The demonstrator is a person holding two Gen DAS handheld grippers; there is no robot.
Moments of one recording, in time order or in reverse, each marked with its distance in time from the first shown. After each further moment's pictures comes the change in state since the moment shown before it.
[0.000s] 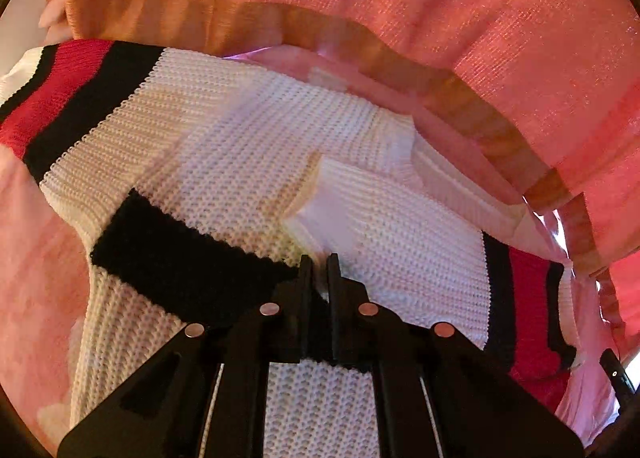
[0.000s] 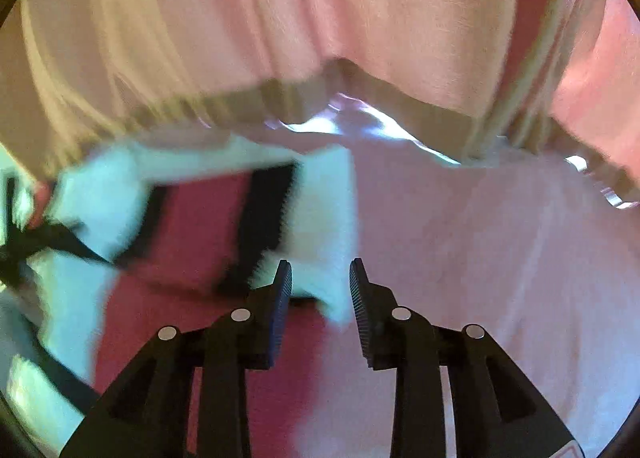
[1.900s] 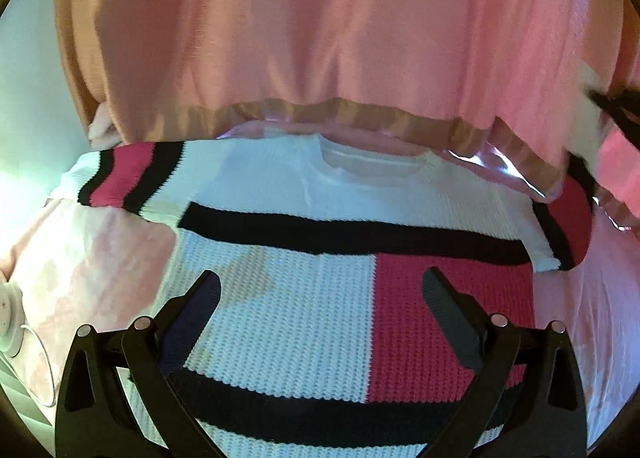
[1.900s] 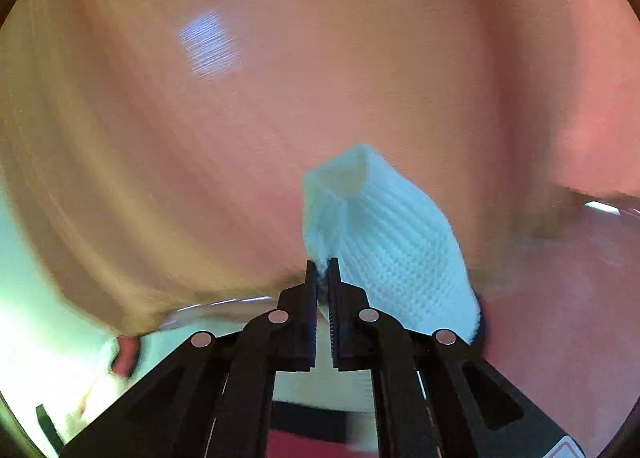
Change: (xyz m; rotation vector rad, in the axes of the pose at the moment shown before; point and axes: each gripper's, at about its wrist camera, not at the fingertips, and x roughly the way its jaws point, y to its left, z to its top) left arm -0.166 -0.088 -0.091 0.291 -0.174 0.114; right arm -0.070 0.016 0.120 0.106 -0.318 0.305
